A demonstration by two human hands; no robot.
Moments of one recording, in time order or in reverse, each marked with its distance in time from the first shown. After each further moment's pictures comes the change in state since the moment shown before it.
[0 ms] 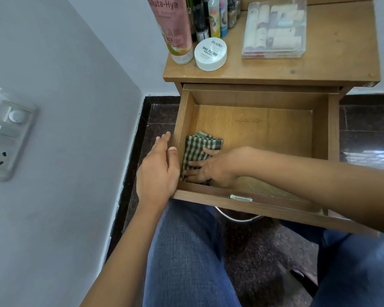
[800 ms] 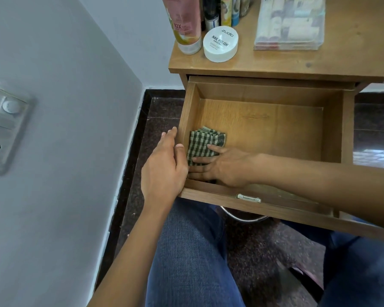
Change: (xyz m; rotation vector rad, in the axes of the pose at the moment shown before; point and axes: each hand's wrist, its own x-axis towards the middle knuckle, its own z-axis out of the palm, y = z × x) left_hand 0.001 0.000 0.005 0.038 0.003 0.004; right_hand 0.001 0.000 0.018 0.011 0.175 0.036
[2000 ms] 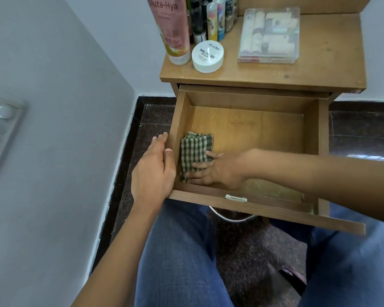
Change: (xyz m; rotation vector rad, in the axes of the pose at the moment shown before) left_hand -0.004 0.002 -0.005 -0.043 0.012 0.036; right_hand -0.022 0.006 -0.003 -0.014 -0.158 -0.029
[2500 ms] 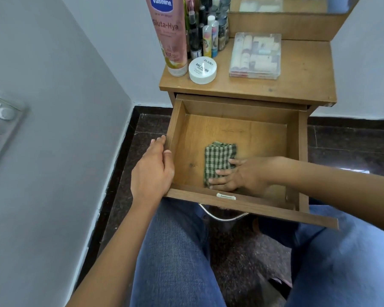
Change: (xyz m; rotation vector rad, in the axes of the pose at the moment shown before) left_hand -0.001 0.005 -0.002 0.043 0.002 0.012; right_hand -0.052 0.013 0.039 0.049 -0.087 0.068
